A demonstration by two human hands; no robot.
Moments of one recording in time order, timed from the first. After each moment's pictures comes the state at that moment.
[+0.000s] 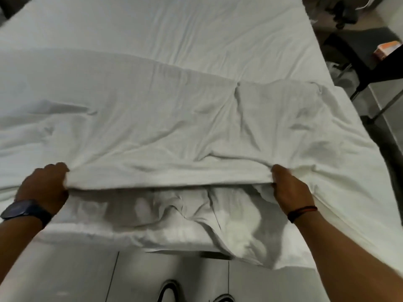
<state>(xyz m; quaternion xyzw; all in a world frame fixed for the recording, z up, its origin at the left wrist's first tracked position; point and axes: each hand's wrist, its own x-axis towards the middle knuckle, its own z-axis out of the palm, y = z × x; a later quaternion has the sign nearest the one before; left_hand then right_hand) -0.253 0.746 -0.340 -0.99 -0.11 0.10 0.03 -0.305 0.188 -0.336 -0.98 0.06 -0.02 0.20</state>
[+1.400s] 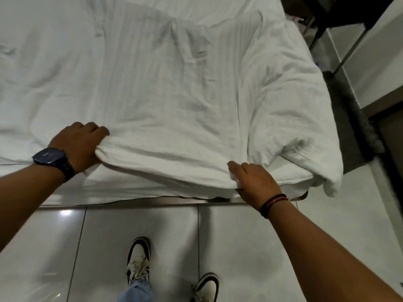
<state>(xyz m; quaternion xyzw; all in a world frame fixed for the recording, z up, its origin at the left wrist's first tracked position) -0.327 0.532 -0.371 -0.97 0.25 0.05 0.01 -0.470 0.127 -0.389 -0.98 -0.16 -0.03 0.06</state>
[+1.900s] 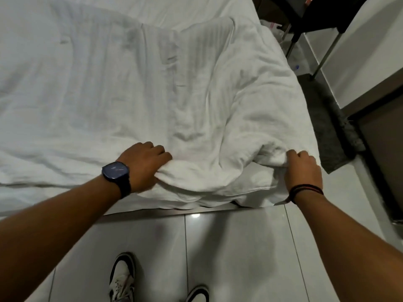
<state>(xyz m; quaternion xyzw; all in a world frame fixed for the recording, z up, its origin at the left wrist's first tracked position) -0.353 0.358 -0.382 -0.90 0.41 0.12 0.00 -0.463 -0.006 -0.379 -0.97 0.25 0.05 -0.03</state>
